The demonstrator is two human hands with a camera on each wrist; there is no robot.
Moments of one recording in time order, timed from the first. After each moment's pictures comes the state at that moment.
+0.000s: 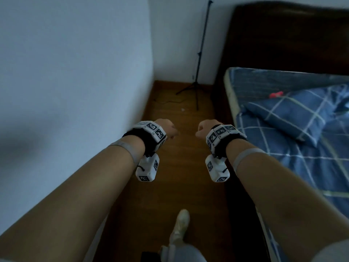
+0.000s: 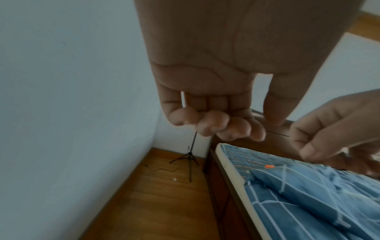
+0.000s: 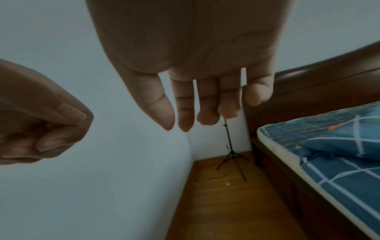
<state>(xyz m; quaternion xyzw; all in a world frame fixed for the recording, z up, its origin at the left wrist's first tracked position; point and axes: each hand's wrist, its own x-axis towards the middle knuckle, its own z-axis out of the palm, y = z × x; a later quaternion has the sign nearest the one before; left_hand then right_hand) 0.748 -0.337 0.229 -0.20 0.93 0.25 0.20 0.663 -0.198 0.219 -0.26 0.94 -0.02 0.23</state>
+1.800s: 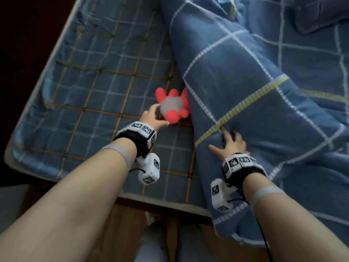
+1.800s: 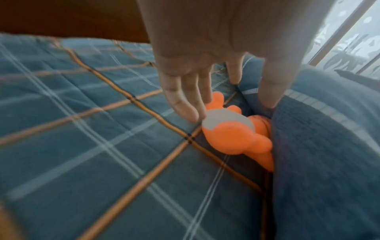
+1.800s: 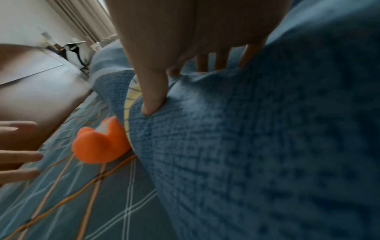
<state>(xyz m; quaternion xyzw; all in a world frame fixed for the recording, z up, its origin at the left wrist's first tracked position) -0.401 -0.041 -0.093 0.26 0.85 0.18 0.42 -0.165 0.035 -0.124 0.61 0.70 -0.33 0.18</state>
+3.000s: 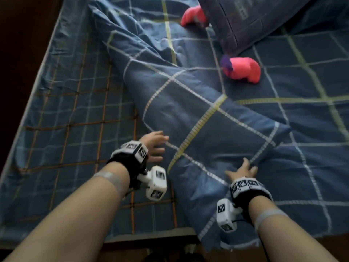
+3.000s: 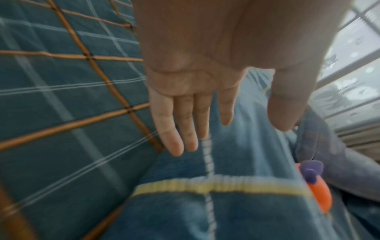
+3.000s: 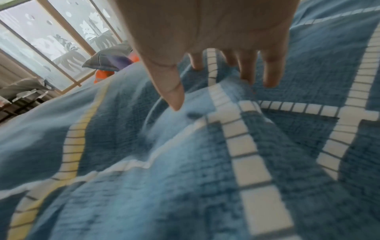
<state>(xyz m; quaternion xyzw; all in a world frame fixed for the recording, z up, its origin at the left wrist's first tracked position) -0.331 0.029 -0.021 0.11 0.70 0.28 0.65 -0.058 0.044 -0.104 0.80 0.44 -0.40 0.01</state>
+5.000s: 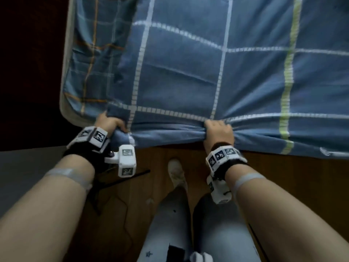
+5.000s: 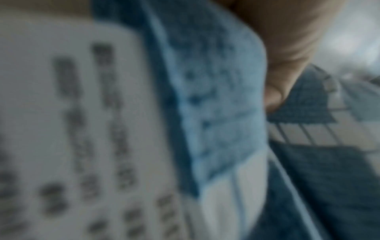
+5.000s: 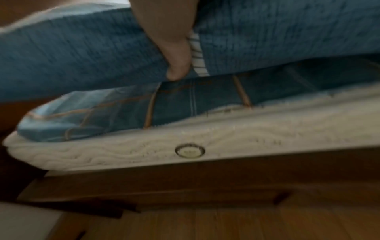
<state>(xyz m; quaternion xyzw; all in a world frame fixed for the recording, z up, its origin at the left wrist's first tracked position) -0.606 -0.377 -0.124 0.05 0.85 0.29 0.44 -0.341 -0.281 -0.151 0.51 0.82 -0.18 0.18</state>
